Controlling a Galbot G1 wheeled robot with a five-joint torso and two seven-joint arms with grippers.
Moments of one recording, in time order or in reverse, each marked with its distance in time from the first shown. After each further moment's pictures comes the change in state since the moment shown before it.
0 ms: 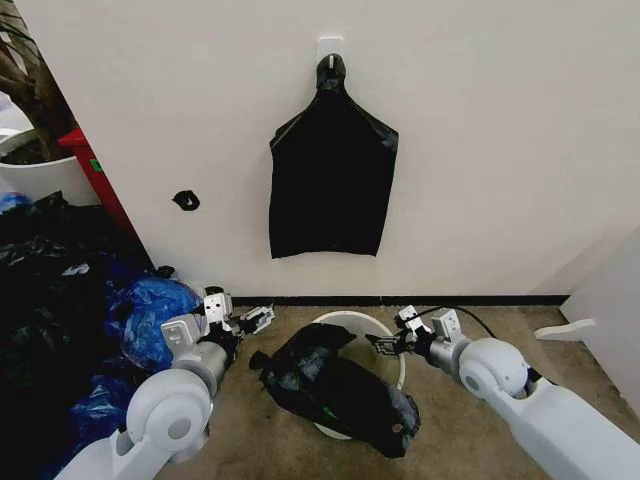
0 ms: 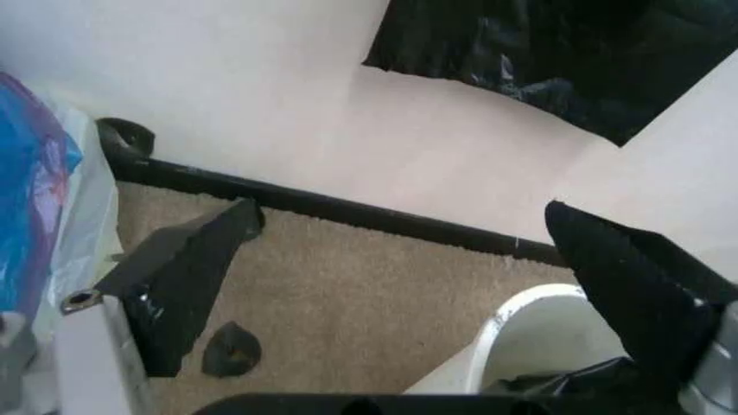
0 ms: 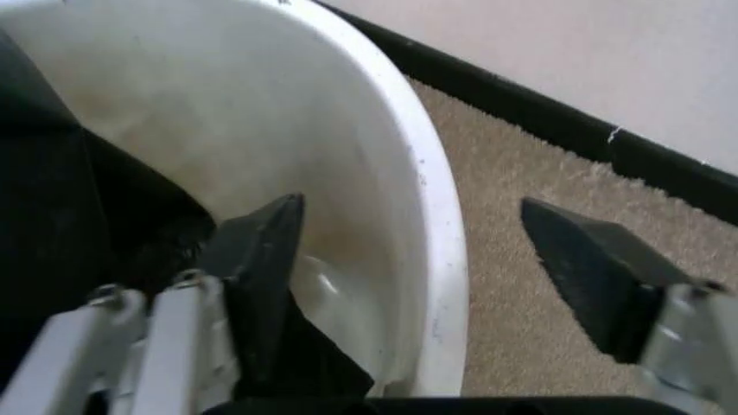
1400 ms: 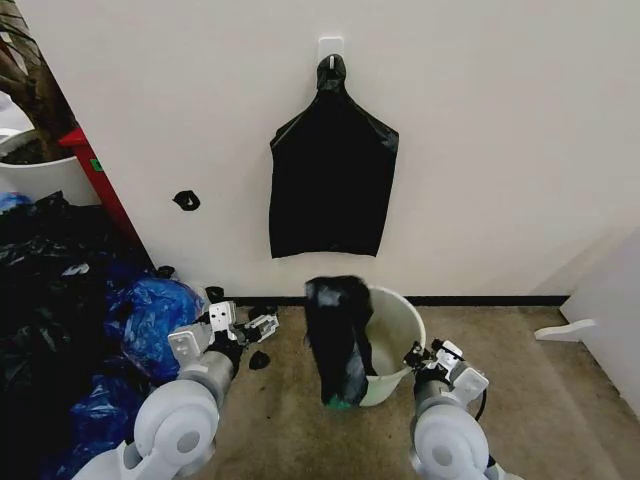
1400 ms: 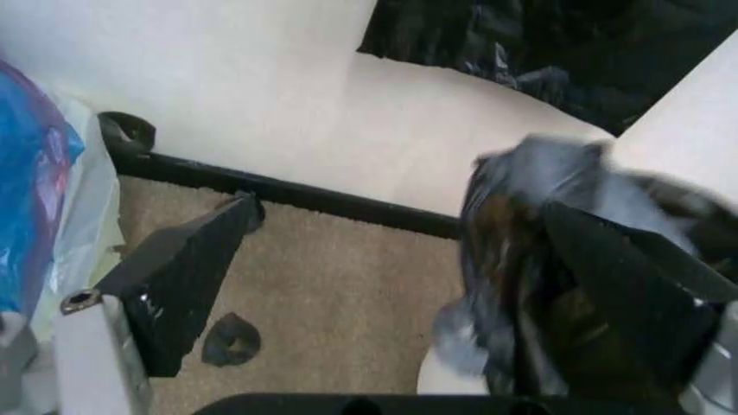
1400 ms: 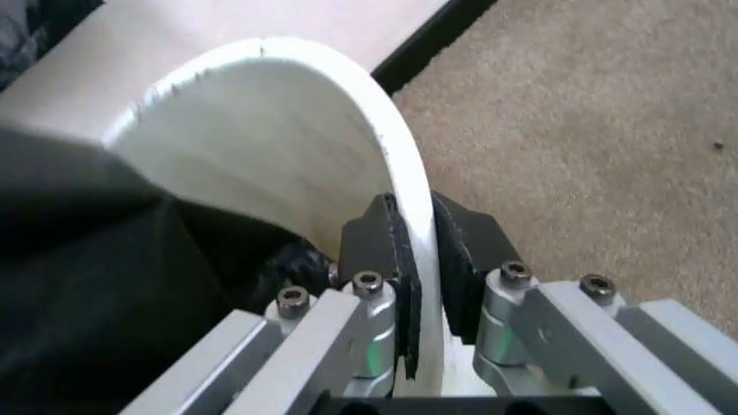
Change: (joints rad) left arm 0.045 -0.027 0.012 -0.025 0.065 -0.006 -0.003; right arm -0.347 0.323 0.011 0.257 0.367 0.657 1.133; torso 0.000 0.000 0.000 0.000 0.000
